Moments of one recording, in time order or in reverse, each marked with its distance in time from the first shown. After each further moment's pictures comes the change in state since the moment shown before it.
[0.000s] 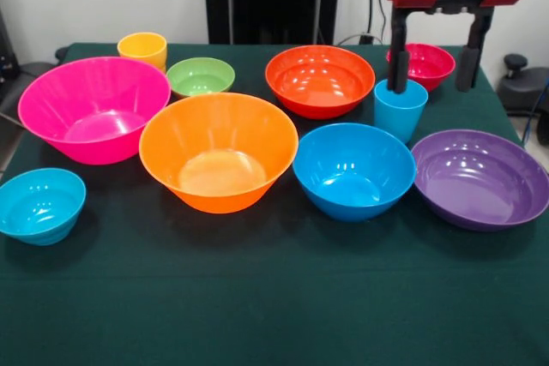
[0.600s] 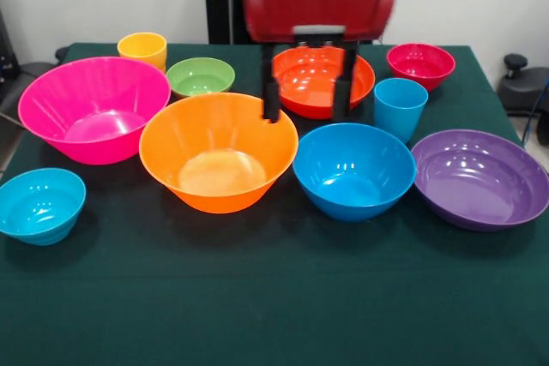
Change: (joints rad) arm -0.178 0.060 0.102 -0.106 -0.091 0.127 -0.062
